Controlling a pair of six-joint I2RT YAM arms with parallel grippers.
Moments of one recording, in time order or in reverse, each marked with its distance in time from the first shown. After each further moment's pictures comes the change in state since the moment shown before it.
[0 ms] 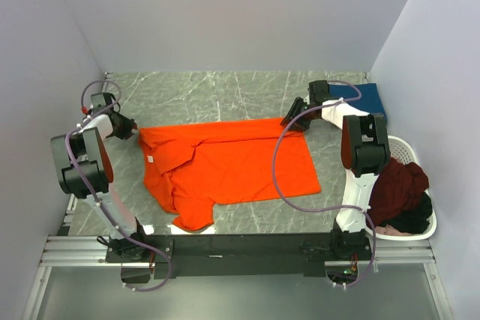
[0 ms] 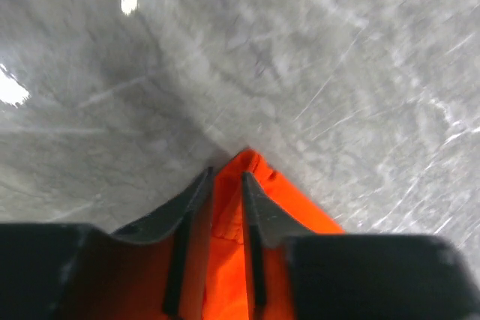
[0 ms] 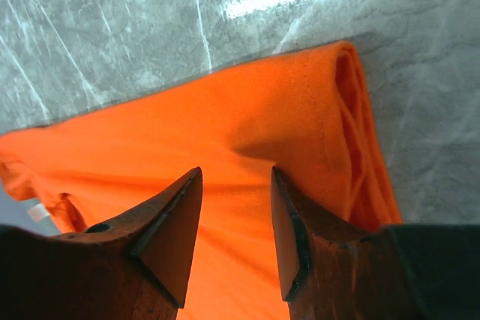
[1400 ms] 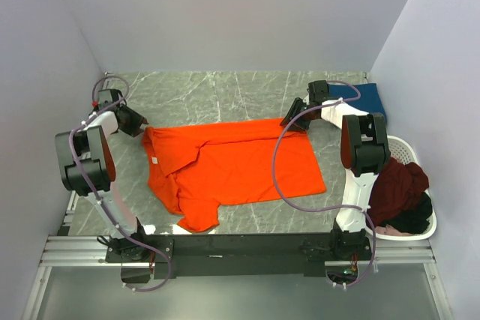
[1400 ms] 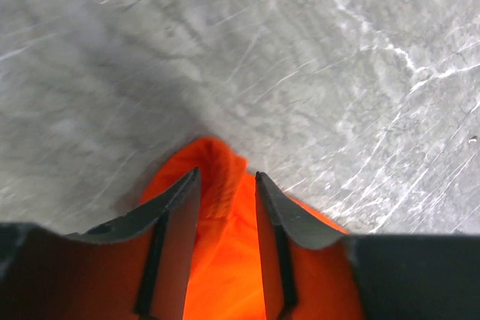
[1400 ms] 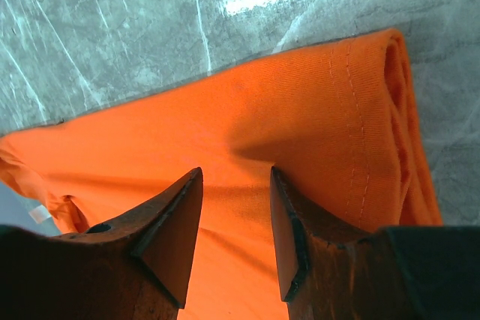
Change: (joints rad) left arm -0.055 0.013 0.047 -0.020 0.100 0.014; right arm 0.002 0.004 0.004 -0.010 -0.002 -0.014
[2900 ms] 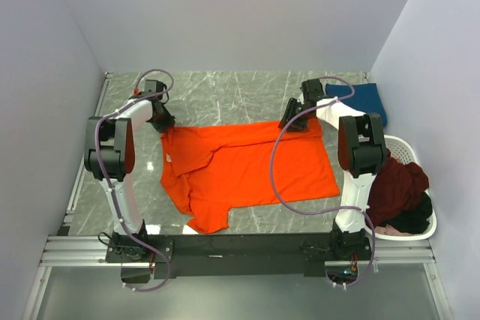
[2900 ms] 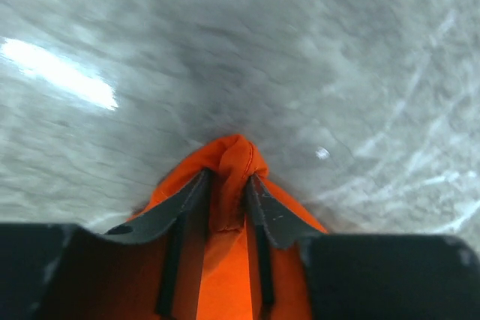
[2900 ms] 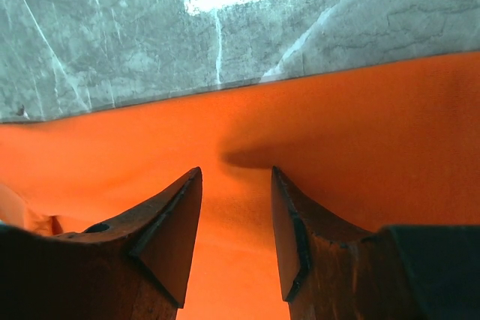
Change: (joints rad) left arm -0.306 0.153 0.209 -0.198 -0.256 0.075; right arm 0.051 -0.008 0.026 -0.051 0.090 -0.109
